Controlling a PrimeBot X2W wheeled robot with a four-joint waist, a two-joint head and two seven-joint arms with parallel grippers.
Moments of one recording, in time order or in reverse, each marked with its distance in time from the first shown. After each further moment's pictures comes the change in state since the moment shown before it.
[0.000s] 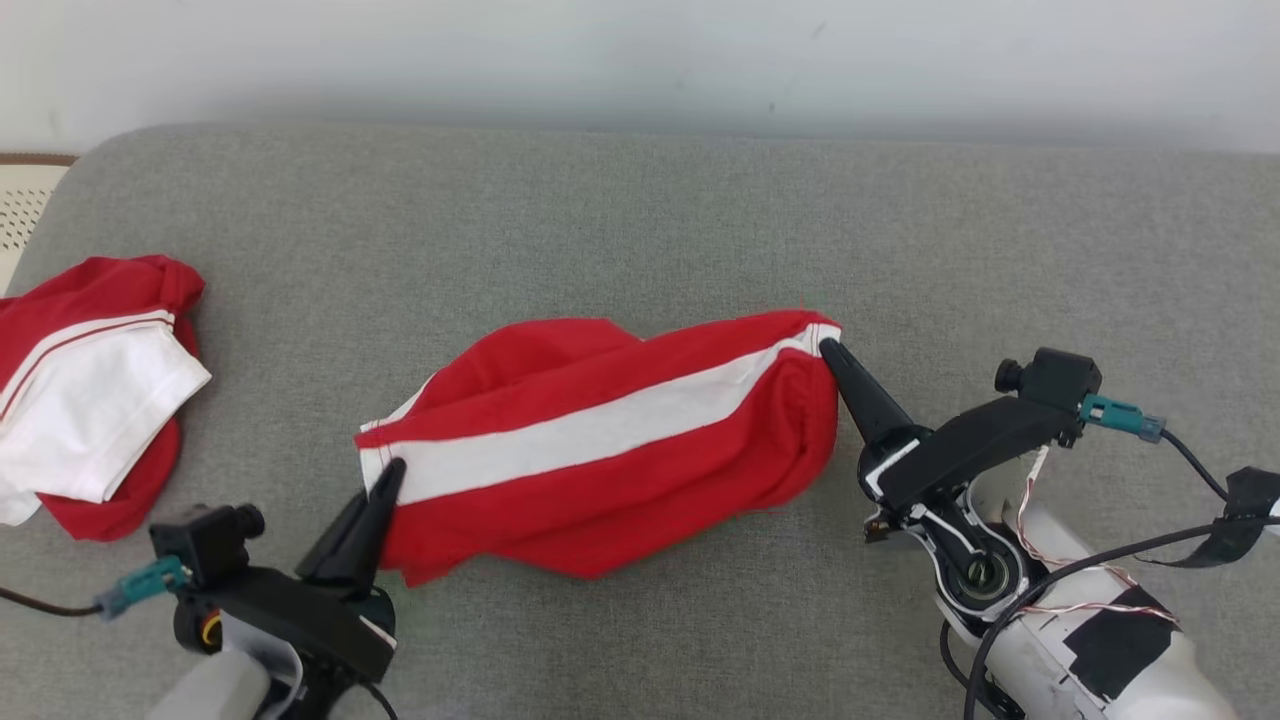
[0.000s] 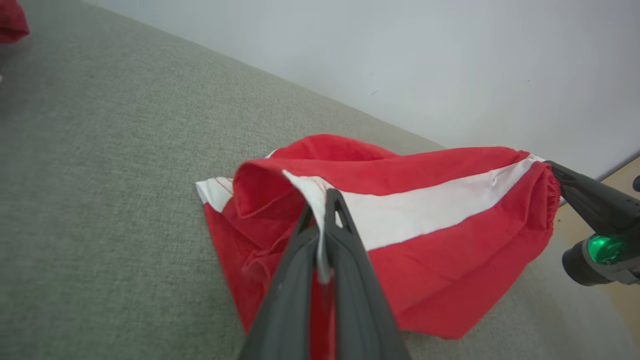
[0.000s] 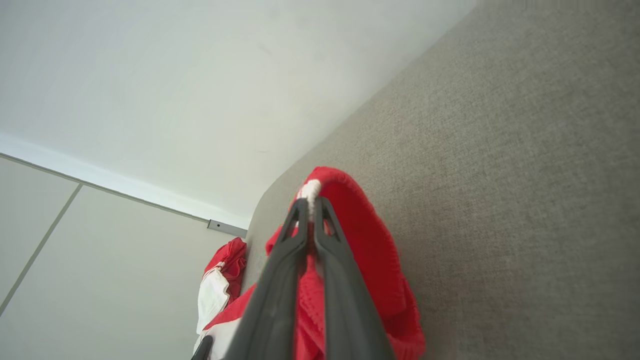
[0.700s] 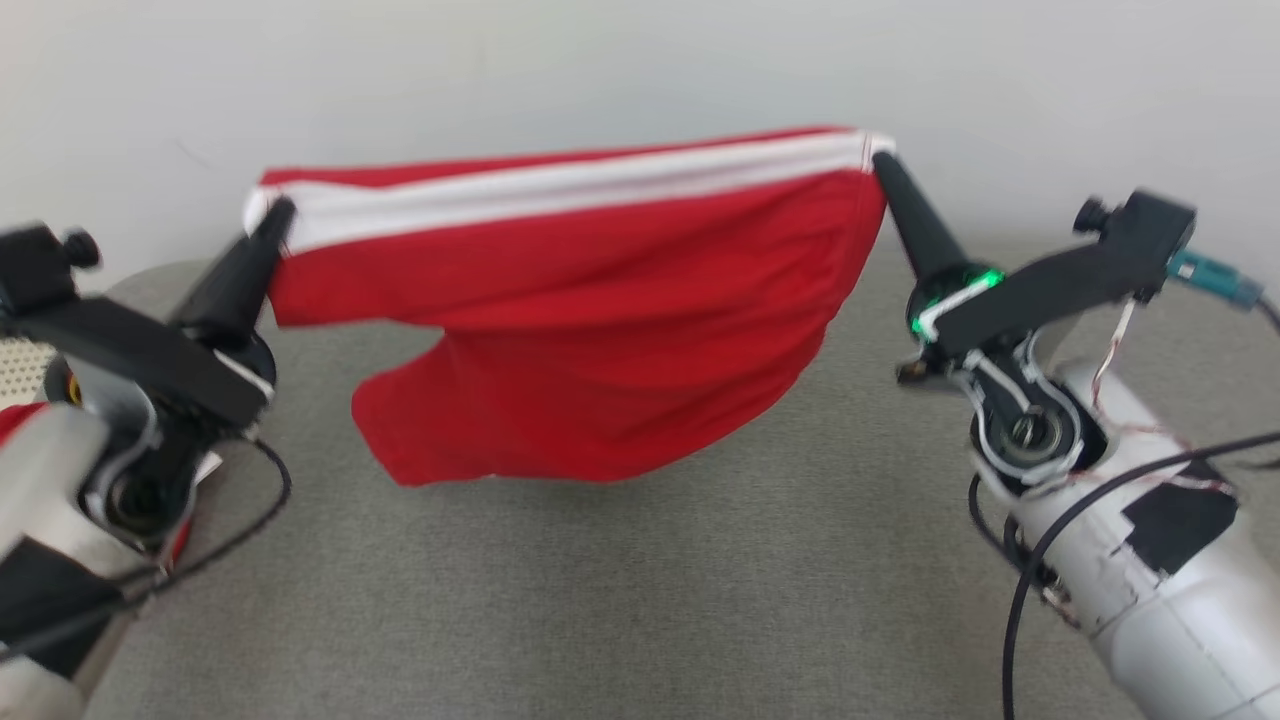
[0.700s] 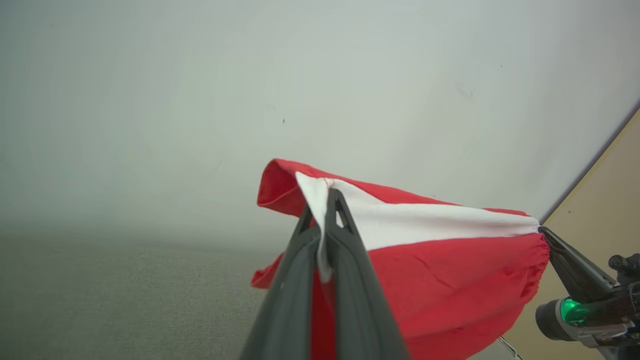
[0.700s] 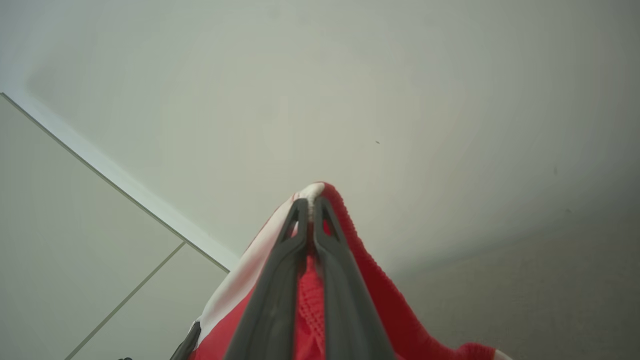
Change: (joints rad) left arm -0.360 0.149 -0.040 -0.029 -0.278 0.000 0.178; right arm -0.169 -0.030 -0.043 -0.062 0.062 0.000 -0.052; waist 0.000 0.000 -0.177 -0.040
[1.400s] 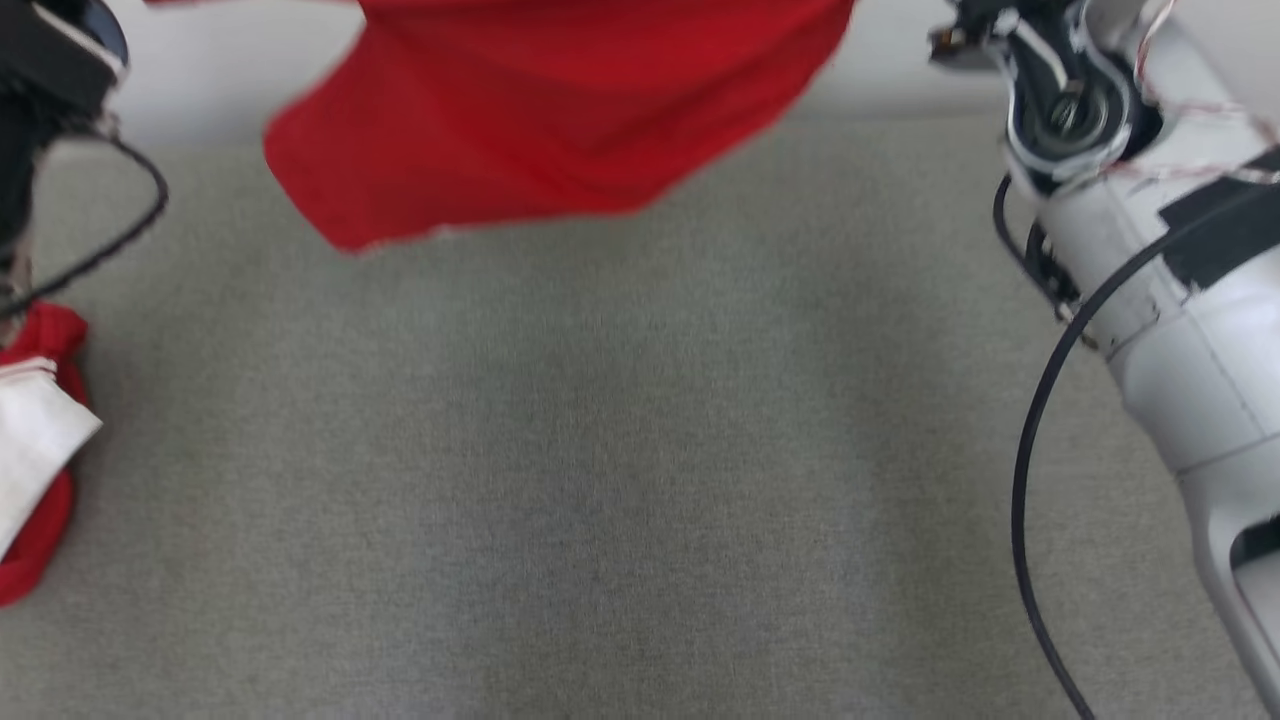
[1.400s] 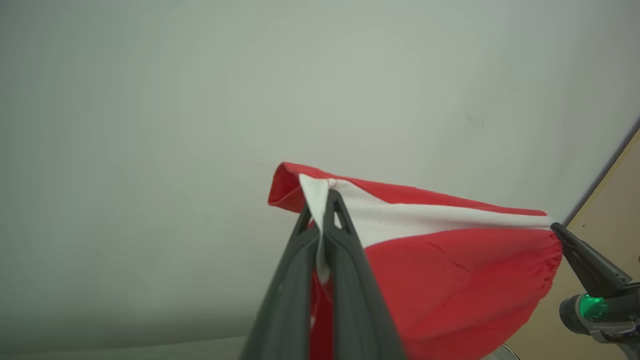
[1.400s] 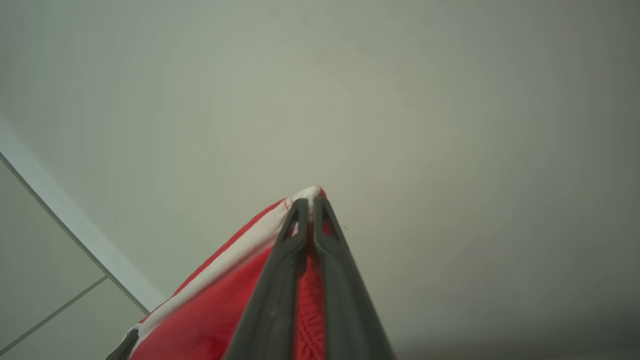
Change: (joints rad) left arm -0.465 -0.012 0.006 0.192 -0.038 -0.001 0.121; right arm -0.544 0.078 -0.005 0.349 -0.155 0.000 -0.007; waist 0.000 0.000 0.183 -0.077
